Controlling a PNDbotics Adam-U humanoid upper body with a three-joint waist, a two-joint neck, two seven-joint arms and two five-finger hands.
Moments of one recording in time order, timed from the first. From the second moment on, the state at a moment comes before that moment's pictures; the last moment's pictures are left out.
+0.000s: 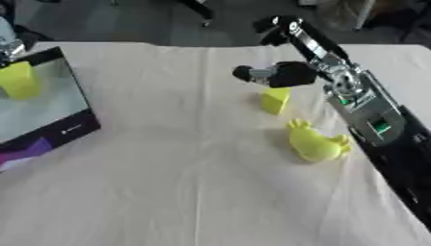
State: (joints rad) left arm -0.59 0.72 -0.19 -1.58 -0.30 0.41 0.10; right arm -0.64 -0.46 0.29 -1.63 0.32 0.22 0.14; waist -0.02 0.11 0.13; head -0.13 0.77
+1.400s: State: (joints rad) left arm -0.57 0.73 -0.20 -1.60 -0.31 0.43 0.09; right arm -0.76 -0.51 0.33 -1.39 0.60 0.37 0.60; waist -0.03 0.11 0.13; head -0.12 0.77
